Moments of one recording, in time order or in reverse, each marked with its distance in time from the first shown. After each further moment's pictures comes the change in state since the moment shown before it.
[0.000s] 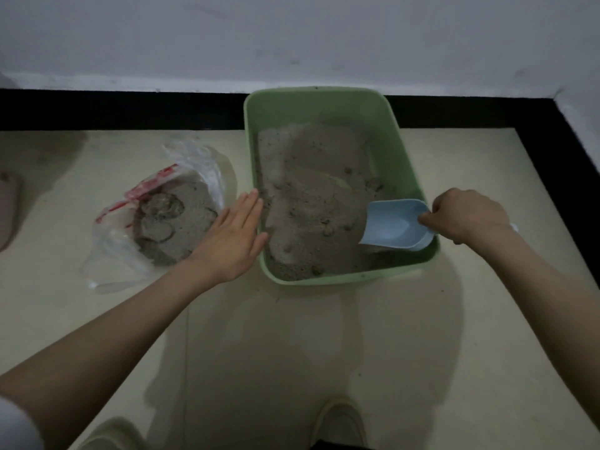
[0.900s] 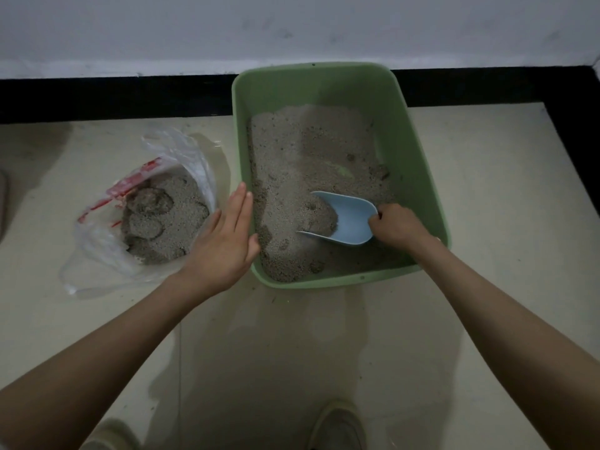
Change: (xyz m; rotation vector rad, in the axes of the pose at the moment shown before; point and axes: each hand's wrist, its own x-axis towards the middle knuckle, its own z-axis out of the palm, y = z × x) left_hand 0.004 0.010 0.018 -0.029 0.092 -0.054; right_hand 0.036 -0.053 0.080 0.429 -0.245 -0.156
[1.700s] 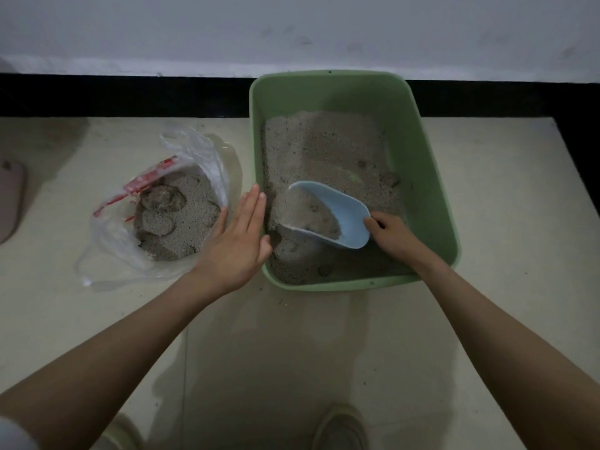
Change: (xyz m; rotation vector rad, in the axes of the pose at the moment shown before) left_hand 0.000 -0.001 0.003 0.041 -0.008 -0.042; right_hand -0.008 -0.010 0.014 0.345 -0.043 -0.211
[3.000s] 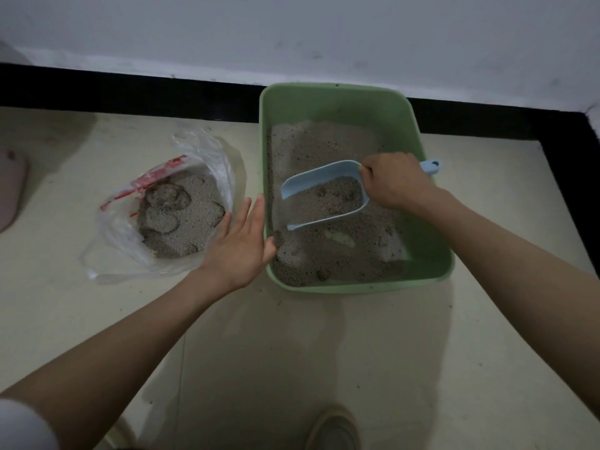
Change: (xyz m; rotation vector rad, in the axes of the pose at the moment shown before) left_hand -0.001 0.005 -0.008 -0.114 -0.096 -0.113; right_hand 0.012 -0.104 -0.050 -0.783 0.189 -0.204
